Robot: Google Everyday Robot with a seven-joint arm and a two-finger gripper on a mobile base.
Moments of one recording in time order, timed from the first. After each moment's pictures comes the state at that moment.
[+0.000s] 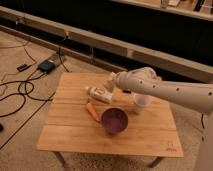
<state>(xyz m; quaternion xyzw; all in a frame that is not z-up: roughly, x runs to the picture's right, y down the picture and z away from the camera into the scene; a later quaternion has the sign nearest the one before) 0.046 -0.032 0.823 -0.19 -0.11 0.88 0.43</state>
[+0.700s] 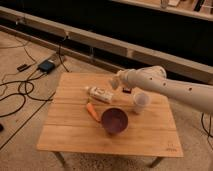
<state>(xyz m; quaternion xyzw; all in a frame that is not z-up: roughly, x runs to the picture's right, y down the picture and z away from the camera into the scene) 0.093 -0.045 0.799 -0.20 -0.08 0.94 0.28</state>
